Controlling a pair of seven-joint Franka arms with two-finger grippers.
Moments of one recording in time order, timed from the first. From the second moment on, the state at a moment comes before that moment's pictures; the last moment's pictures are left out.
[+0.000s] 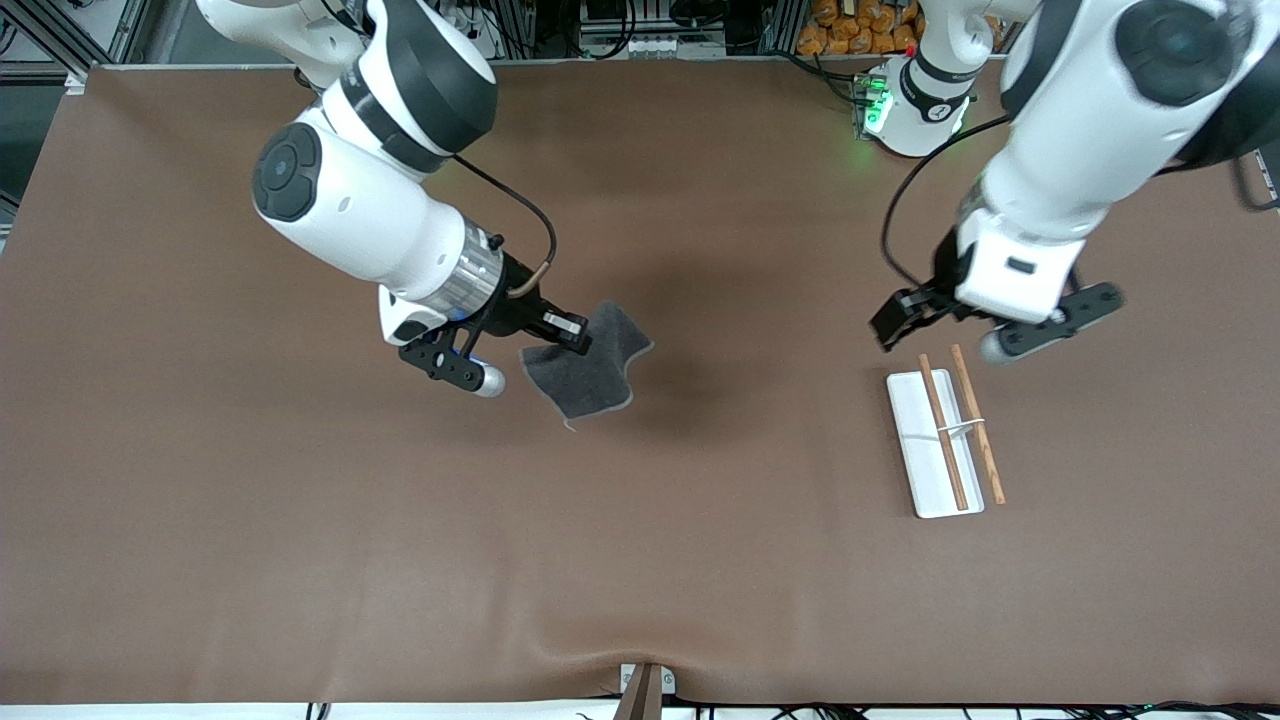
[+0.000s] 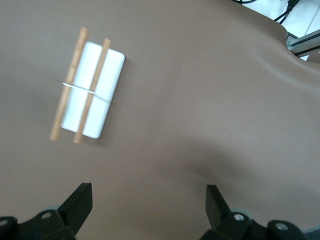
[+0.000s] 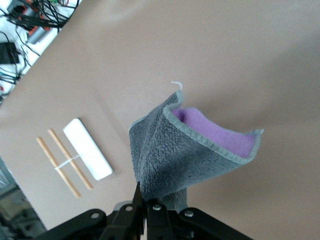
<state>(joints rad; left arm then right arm) -0.32 0.19 -0.08 -1.52 -0.01 1.82 -0.85 0.53 0.41 0.02 -1.35 0.45 2.04 0.91</state>
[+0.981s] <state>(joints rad) -0.39 0.42 -0.09 -1.57 -0.42 1.91 -1.24 0.63 0.46 0.02 -1.33 0.46 2.17 1.09</state>
